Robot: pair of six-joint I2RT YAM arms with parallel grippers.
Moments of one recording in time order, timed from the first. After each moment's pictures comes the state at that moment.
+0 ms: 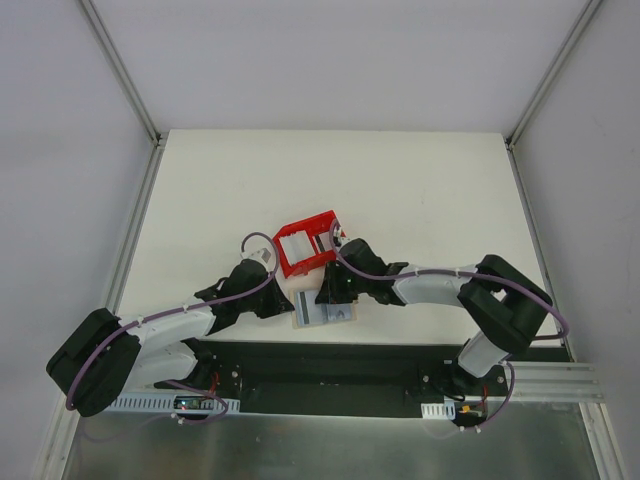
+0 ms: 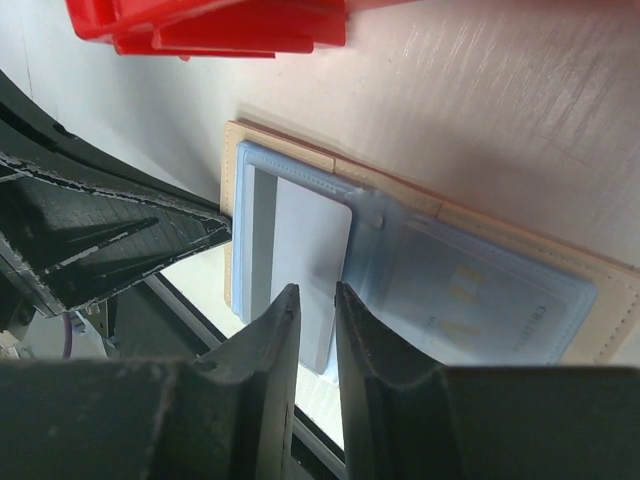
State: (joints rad) left arm -0.69 1.10 0.27 0.03 0.15 -0.95; right arm 0.92 1.62 0.72 0.10 -0.24 0.78
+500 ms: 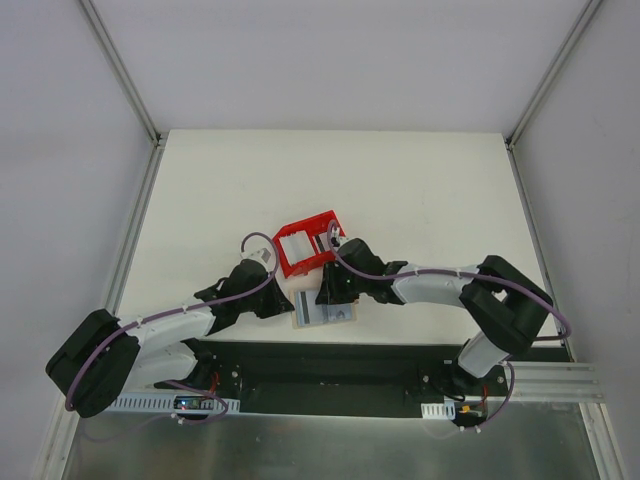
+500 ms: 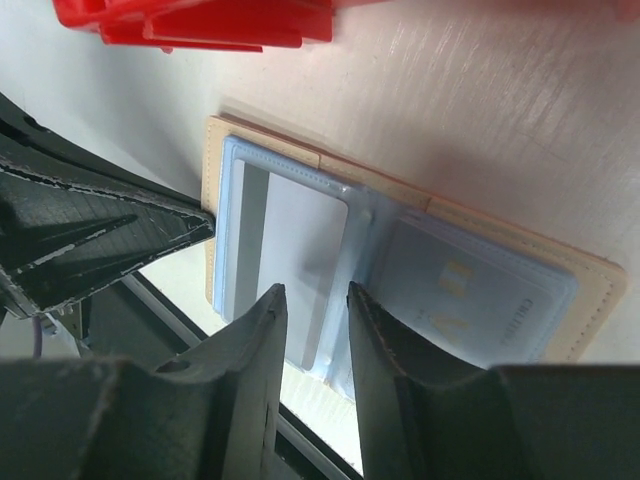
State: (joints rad) left arm -0.69 1.10 0.27 0.03 0.15 -0.95; right arm 0.93 1.62 0.74 0.04 -0.21 0.74
